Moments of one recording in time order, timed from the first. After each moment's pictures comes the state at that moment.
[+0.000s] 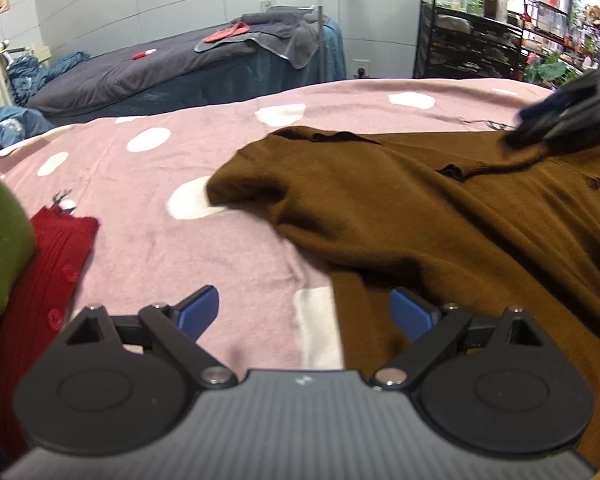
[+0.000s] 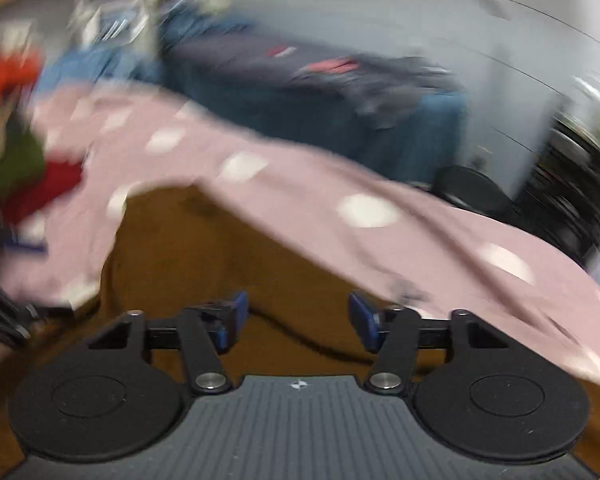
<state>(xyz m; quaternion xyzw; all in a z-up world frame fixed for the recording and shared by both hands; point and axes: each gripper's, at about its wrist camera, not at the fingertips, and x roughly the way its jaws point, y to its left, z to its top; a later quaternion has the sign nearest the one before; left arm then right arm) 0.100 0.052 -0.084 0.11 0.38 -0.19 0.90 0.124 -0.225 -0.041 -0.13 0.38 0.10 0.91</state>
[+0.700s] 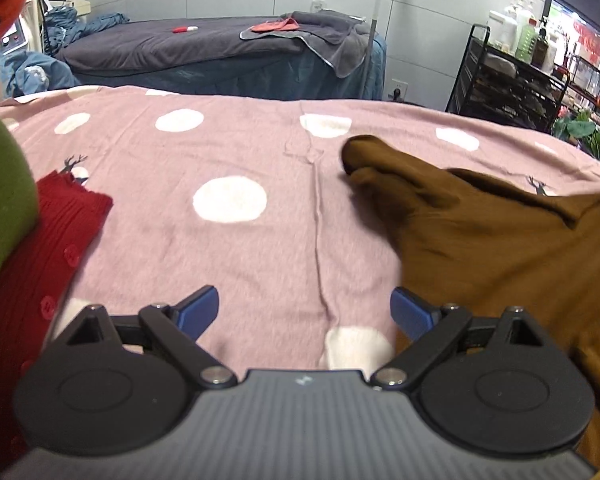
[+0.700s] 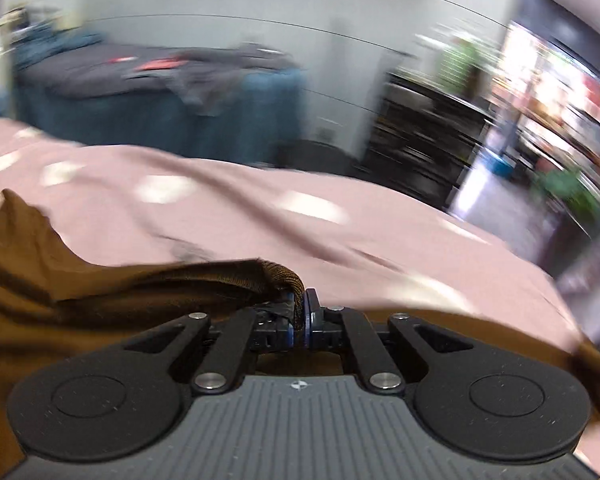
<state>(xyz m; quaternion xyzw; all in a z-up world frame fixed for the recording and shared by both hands) 0.141 0.064 -0.089 0.01 0.38 -0.16 0.91 0.052 -0.403 -0.022 -0.02 0.35 -0.16 0.92</state>
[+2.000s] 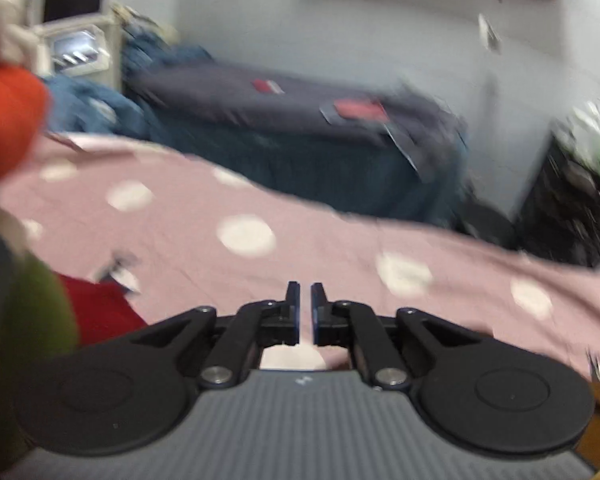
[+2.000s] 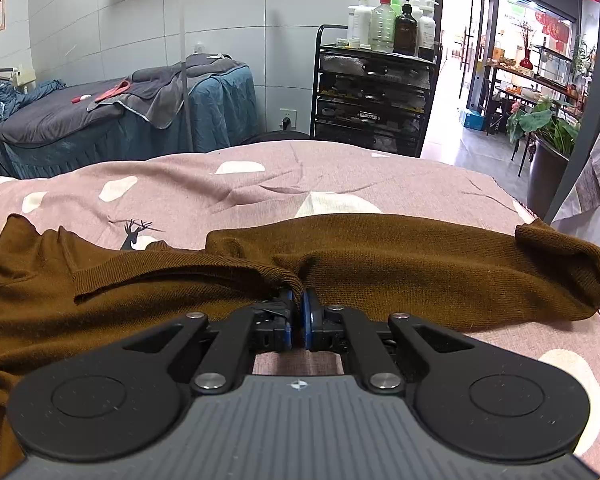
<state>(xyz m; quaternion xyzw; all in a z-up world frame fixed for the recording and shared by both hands) 0.246 0.051 -0.037 -0.04 0.34 -0.06 0.94 0.009 -0.431 -0.046 0.04 0.33 -0.17 0.93</state>
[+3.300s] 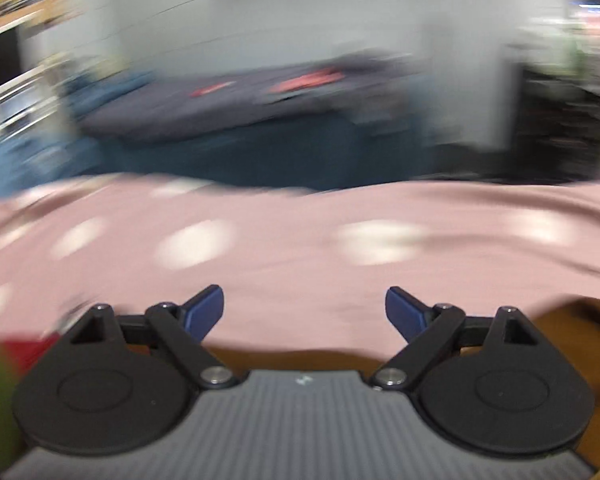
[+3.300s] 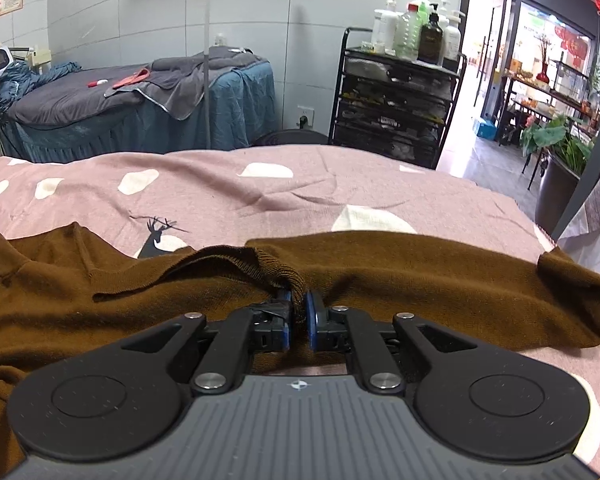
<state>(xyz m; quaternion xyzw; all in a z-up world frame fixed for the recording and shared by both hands) 0.264 -0.015 -0.089 0.09 0.30 -0.15 0.94 0.021 -0.406 -0.034 0.01 0.33 -0.15 0.93</state>
